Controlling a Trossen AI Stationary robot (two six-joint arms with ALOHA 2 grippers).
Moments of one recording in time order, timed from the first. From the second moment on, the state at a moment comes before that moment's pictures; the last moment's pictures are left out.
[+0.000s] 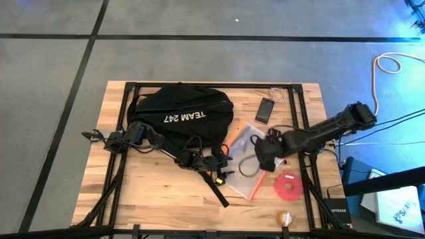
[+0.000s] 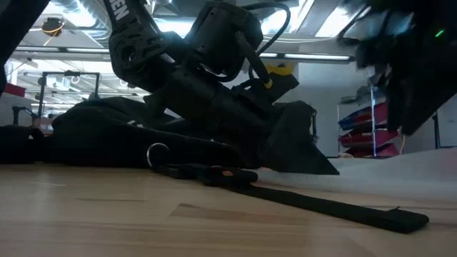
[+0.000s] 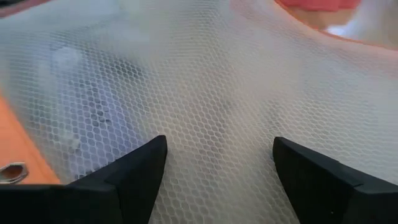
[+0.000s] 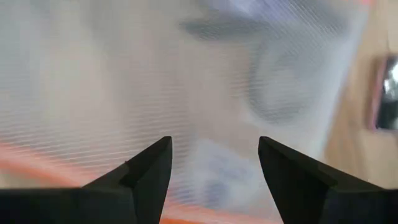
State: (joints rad) left arm -0.22 2.23 1.15 0.58 -0.36 -0.17; right arm 0.35 1.27 0.76 -0.88 0.24 0.57
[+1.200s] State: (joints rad) left arm -0.22 2.23 1.15 0.56 -0.55 -0.19; right arm 0.34 1.48 0.76 -0.95 0.18 0.75
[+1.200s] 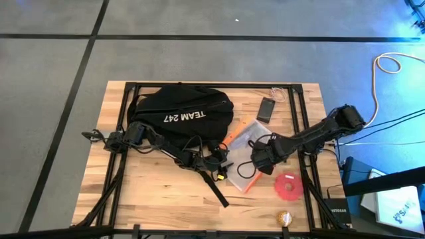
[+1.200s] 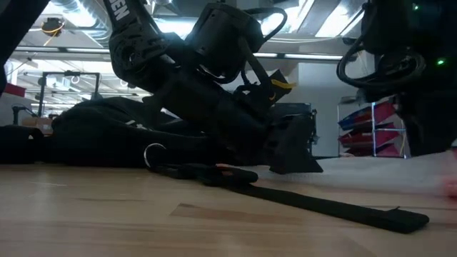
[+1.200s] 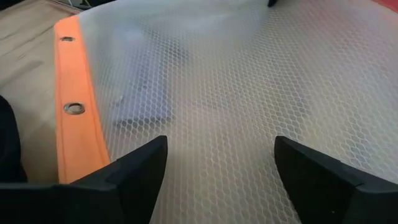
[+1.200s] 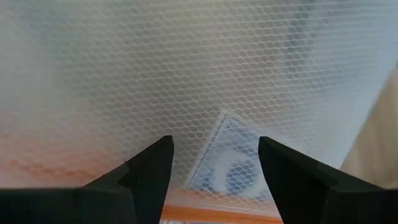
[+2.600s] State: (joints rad) left arm -0.22 2.23 1.15 0.56 -0.53 -0.19; right arm 0.24 1.38 0.63 -1.03 0.24 0.83
